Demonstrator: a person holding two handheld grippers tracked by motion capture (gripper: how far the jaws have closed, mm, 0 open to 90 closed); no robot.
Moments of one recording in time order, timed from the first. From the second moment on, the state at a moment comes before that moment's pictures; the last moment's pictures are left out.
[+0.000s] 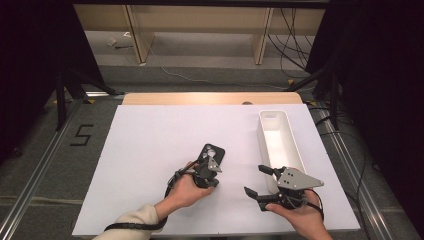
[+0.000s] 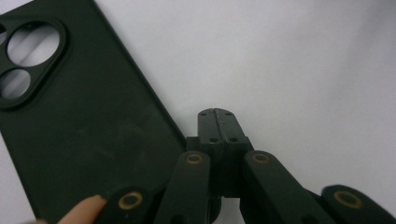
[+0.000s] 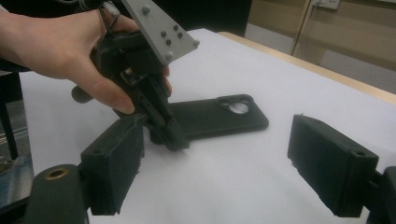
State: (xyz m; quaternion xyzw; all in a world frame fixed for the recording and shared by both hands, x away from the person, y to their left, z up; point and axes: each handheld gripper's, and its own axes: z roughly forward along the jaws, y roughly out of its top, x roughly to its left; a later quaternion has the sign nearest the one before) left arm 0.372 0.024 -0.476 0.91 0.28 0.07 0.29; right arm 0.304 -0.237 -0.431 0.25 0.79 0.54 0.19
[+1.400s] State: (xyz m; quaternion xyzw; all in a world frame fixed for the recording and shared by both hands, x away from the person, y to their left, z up) left arm 0.384 0.064 -0.451 0.90 0.32 0.11 0.27; right arm 0.304 -0.236 -0.431 0.24 0.79 0.53 0.19
